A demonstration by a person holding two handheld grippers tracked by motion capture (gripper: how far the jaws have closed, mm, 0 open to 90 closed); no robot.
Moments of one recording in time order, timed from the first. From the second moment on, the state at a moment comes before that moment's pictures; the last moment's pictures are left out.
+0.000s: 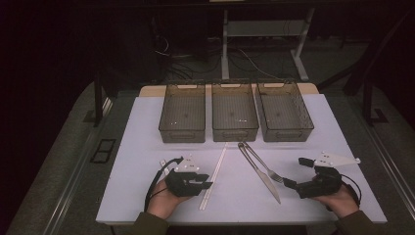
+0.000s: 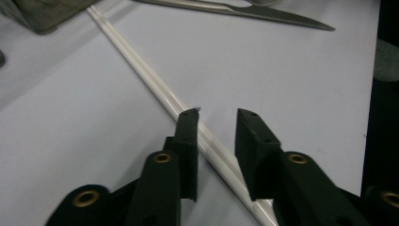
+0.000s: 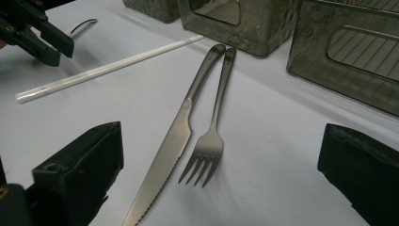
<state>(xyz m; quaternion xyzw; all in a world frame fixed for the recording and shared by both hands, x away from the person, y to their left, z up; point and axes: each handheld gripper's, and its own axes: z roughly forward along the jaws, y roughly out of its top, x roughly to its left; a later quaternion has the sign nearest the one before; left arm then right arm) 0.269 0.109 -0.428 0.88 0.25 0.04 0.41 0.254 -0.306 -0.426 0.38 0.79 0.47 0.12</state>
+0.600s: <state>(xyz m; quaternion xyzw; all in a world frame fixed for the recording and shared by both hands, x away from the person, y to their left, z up) 0.270 0.101 -0.438 0.89 0.26 0.03 0.36 0.254 -0.306 -0.426 0.38 0.79 0.47 0.12</state>
